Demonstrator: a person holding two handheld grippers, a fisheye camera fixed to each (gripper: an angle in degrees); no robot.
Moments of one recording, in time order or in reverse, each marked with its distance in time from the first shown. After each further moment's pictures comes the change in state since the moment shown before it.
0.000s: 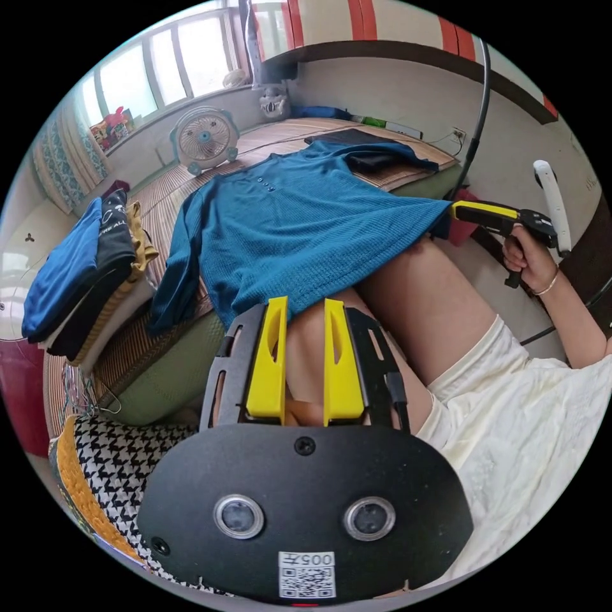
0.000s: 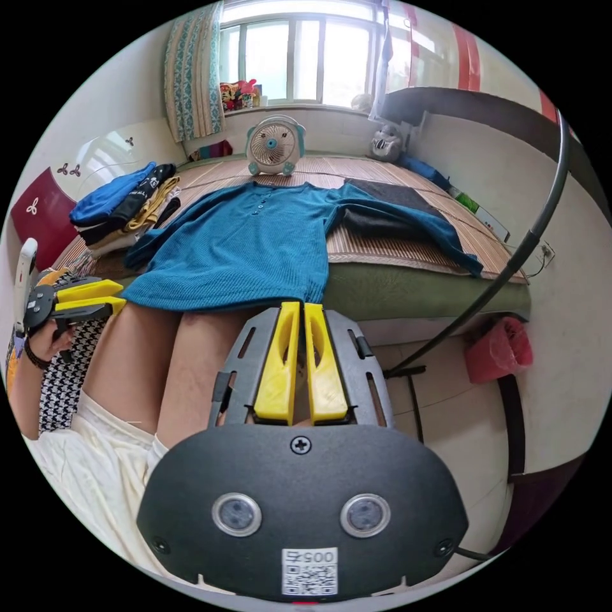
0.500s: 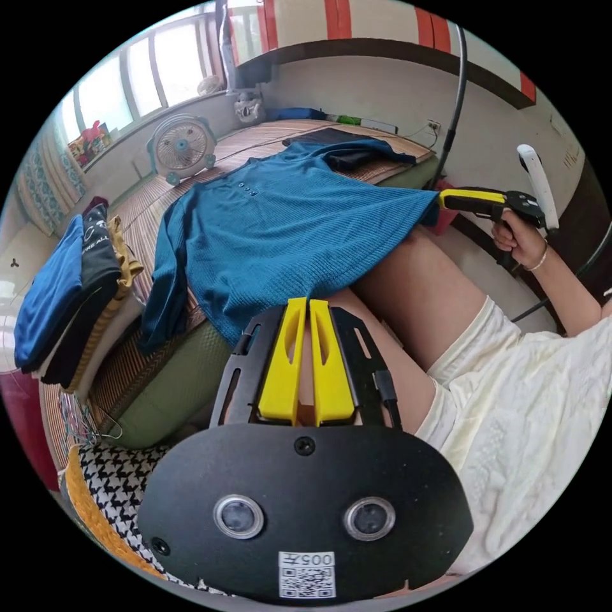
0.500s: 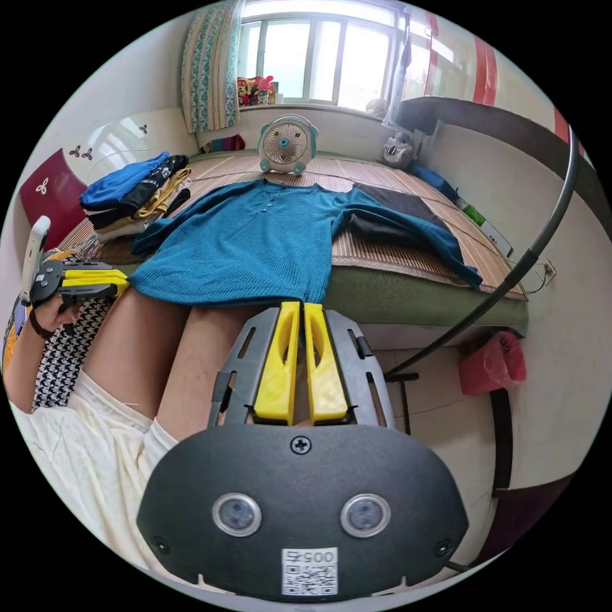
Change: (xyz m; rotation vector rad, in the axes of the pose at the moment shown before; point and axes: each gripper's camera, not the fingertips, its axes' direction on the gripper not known) left arm -0.012 -0.003 -0.005 0.014 0.096 0.127; right arm -0.005 -0.008 -0.014 0.003 0.003 -0.085
